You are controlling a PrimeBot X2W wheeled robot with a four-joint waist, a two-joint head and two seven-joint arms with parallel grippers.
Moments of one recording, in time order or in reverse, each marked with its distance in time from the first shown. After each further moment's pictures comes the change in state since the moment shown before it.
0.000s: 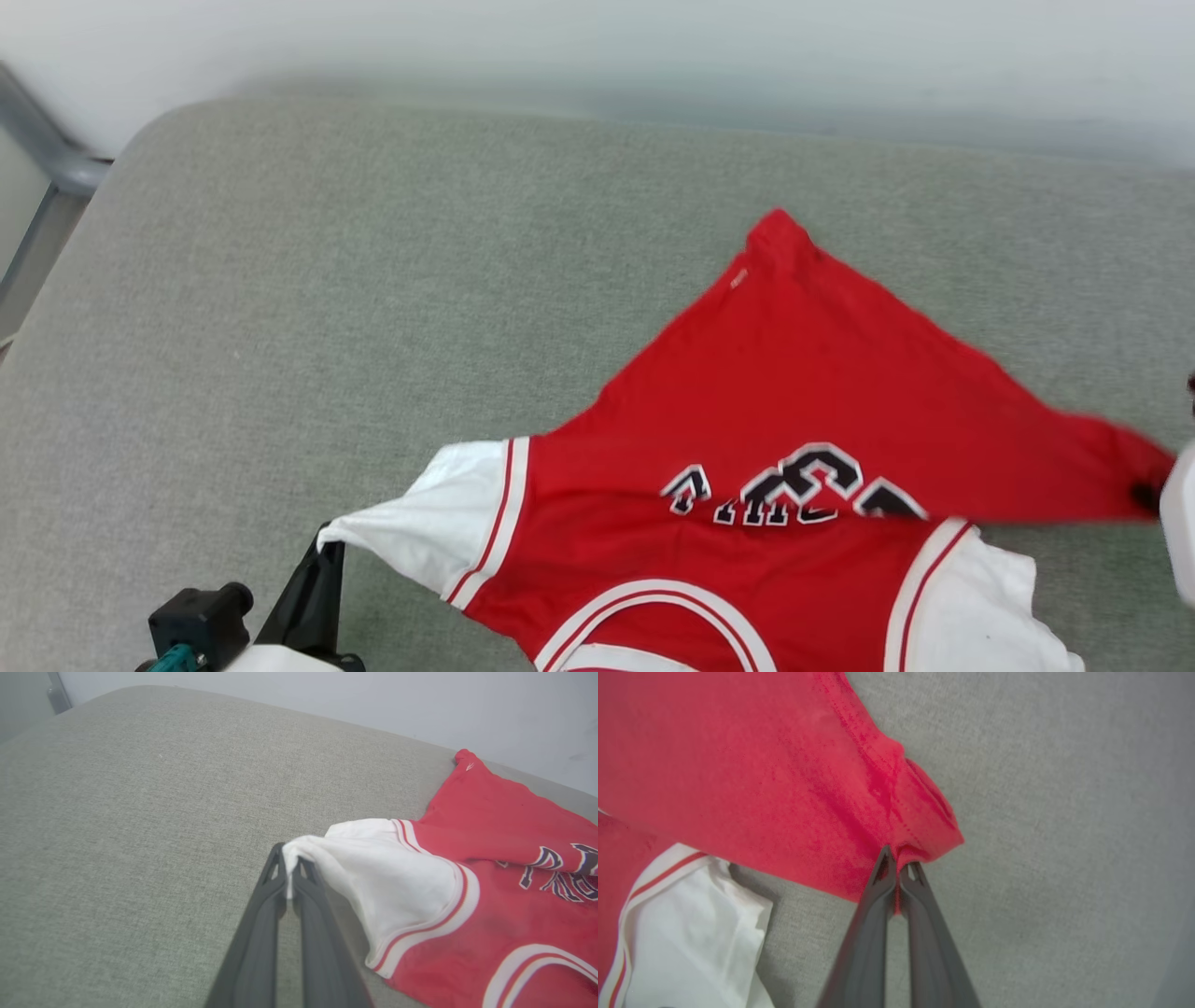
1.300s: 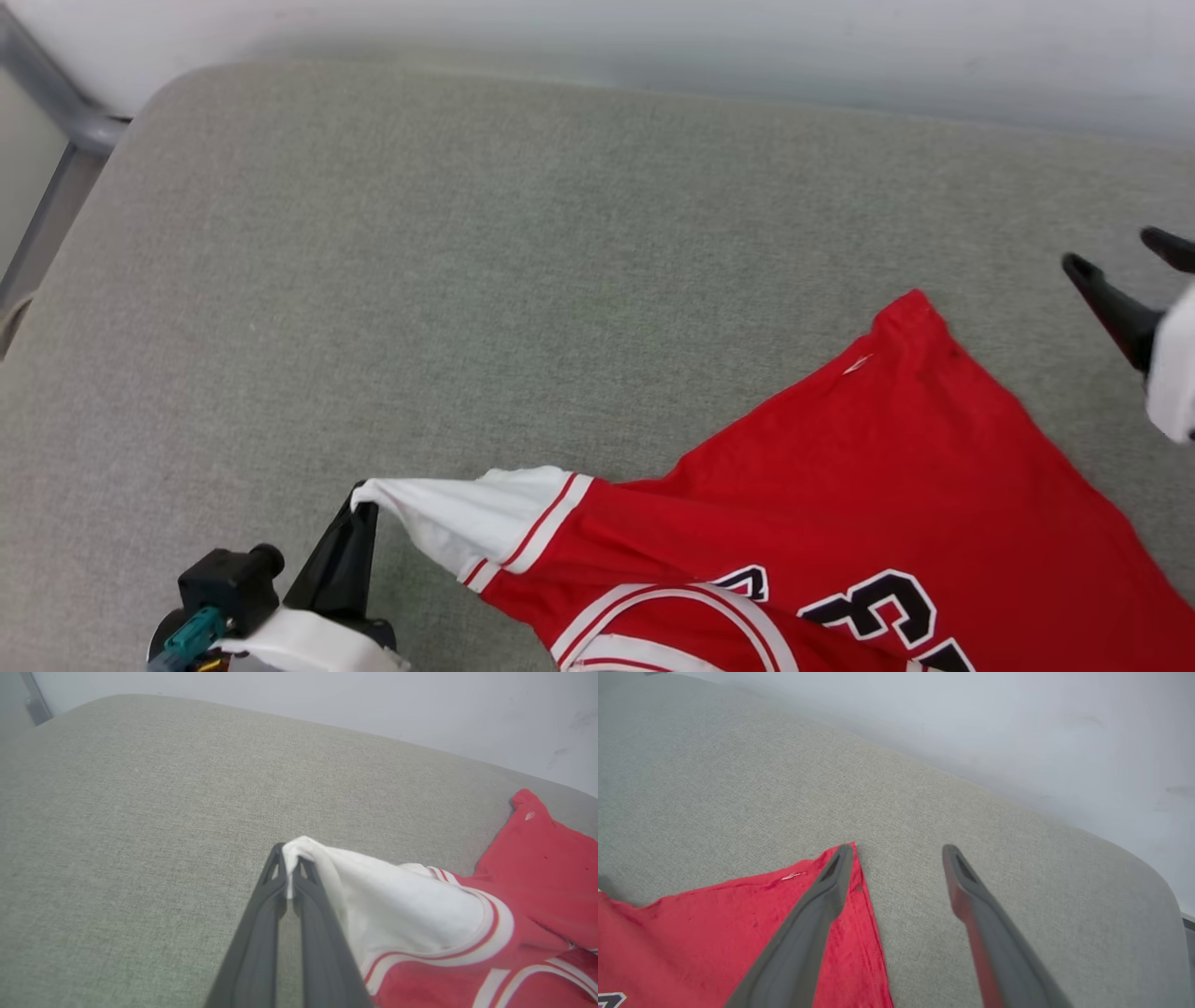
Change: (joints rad) left arm -0.053 0.011 -0.056 -0.031 0.007 -0.002 0.007; right arm -0.145 0.150 -0.148 -0.270 -0.079 0.000 -0.041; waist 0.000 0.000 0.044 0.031
